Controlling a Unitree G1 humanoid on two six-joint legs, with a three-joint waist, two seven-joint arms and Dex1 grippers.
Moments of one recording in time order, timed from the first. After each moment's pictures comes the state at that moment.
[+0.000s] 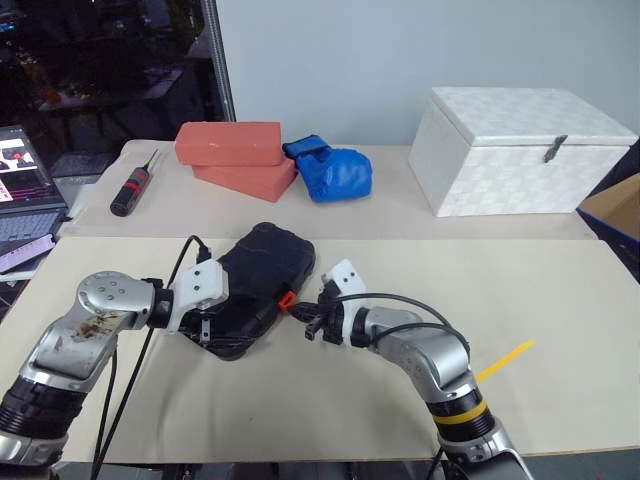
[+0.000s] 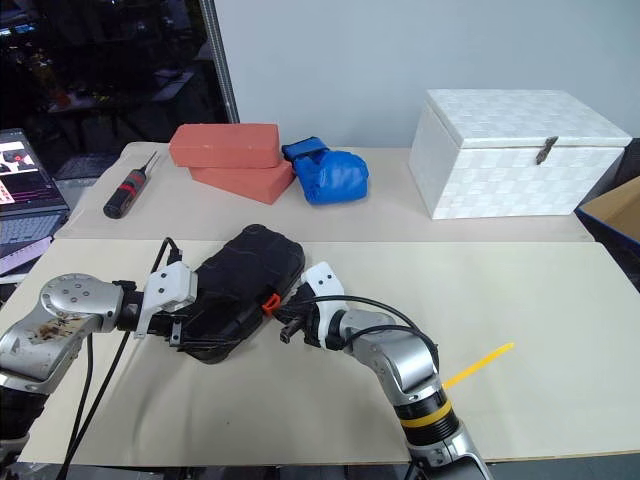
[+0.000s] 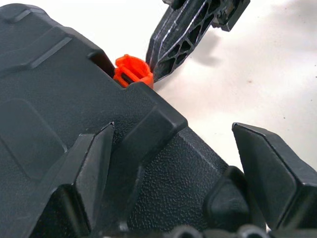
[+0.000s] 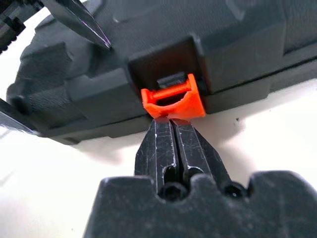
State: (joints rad) left arm -0.29 0.94 -0.08 -0.21 -0.31 0.39 -1.22; right arm -0.45 -0.09 0.28 -0.23 0.34 0.90 0.50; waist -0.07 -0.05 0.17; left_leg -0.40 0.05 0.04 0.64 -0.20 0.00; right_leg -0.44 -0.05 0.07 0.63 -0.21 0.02
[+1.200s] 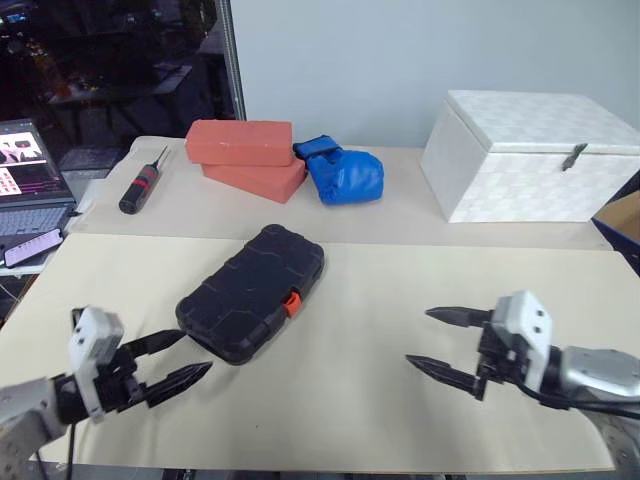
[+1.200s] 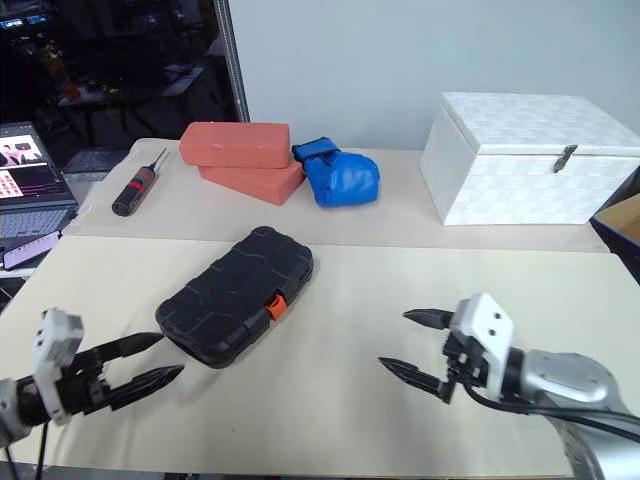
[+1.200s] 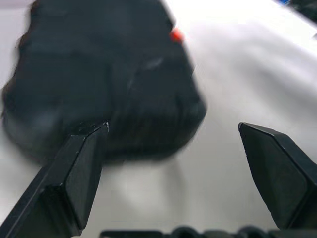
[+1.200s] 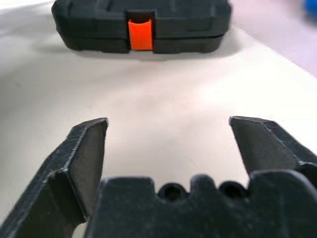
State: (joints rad) left arm 0.49 0.75 0.63 -0.54 -0.73 0.64 -1.00; right arm 0.21 -0.77 -0.38 -0.70 0.52 0.54 0.97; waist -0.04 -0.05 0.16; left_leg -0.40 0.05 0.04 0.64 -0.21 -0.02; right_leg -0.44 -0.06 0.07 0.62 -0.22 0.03
